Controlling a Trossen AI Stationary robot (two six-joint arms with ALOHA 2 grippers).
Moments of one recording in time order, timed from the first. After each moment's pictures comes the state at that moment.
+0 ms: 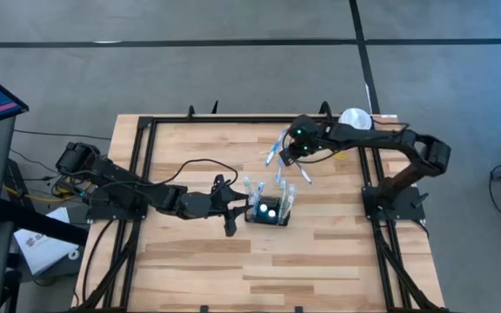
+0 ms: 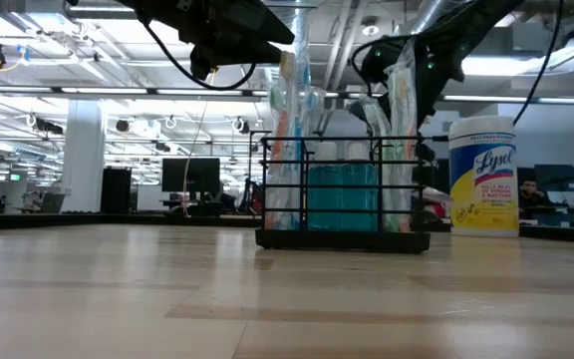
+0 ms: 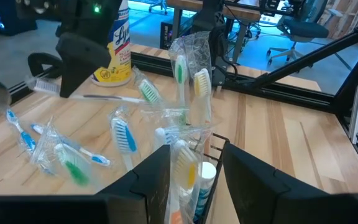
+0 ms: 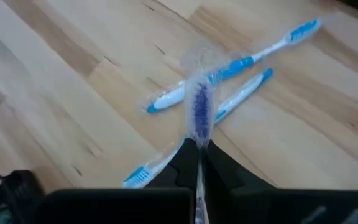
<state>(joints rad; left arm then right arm) -0.31 1.46 0.80 0.33 -0.55 -0.30 -0.45 1.52 0.97 -0.43 0.00 0.45</state>
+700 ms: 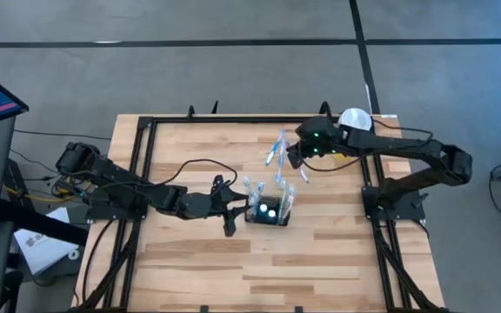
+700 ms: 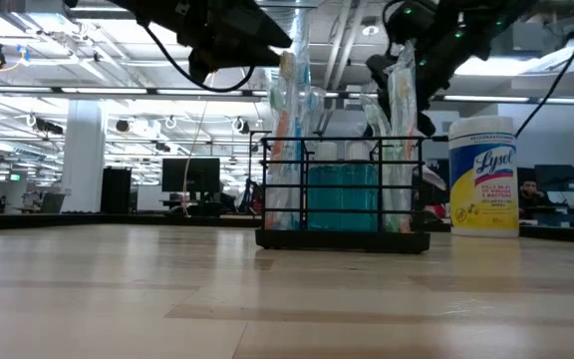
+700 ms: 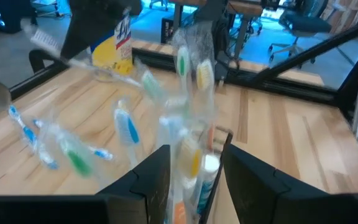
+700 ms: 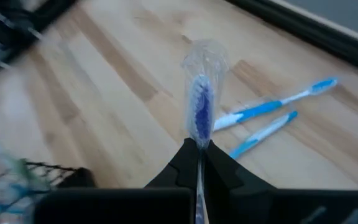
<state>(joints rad) -0.31 1.46 0.79 0.32 -0.55 -0.30 -0.39 1.30 0.88 -0.32 -0.01 0.41</state>
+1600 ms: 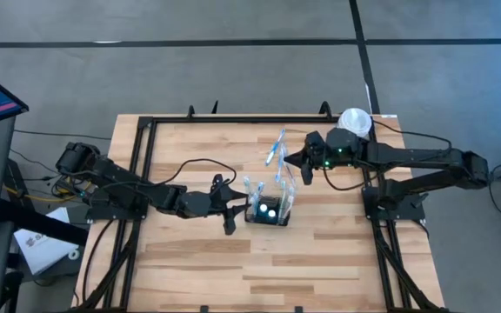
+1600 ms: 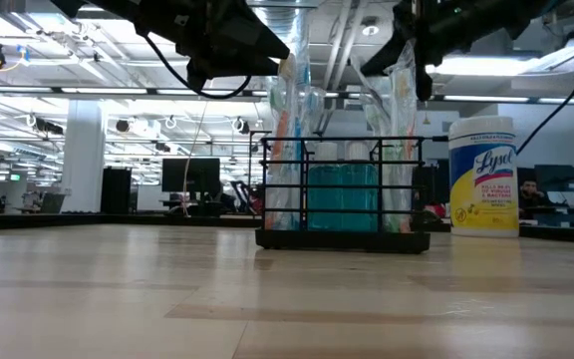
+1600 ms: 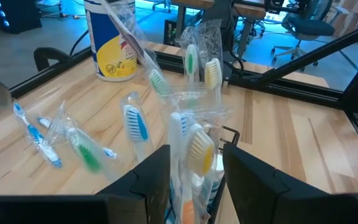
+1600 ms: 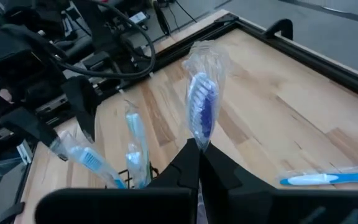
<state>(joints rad) -0.30 1.46 0.76 0.36 -0.55 -0.30 -0.20 1.08 0.76 -0.08 -0.04 0.38</state>
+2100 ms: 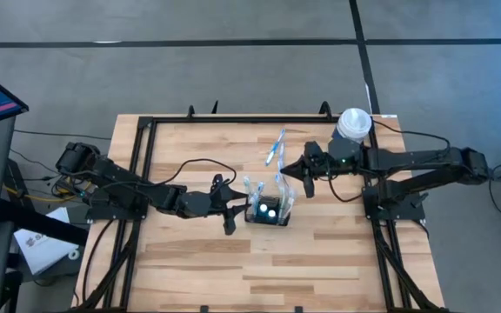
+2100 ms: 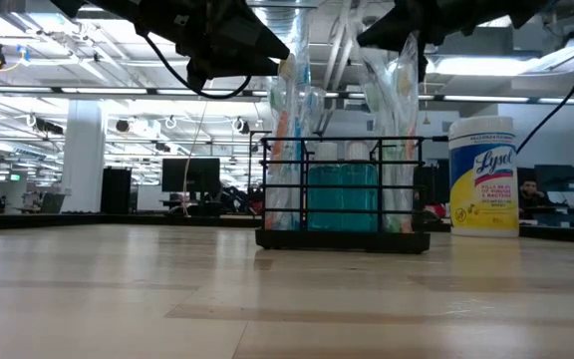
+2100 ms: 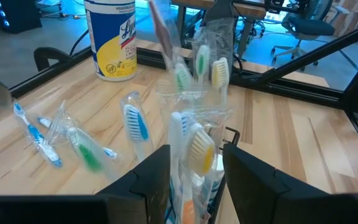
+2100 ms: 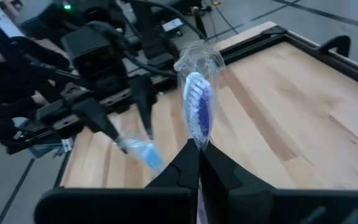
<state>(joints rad) -0.30 1.46 0.76 0.36 -0.55 -0.30 -0.07 1.08 0.76 0.01 -0.04 0.36</state>
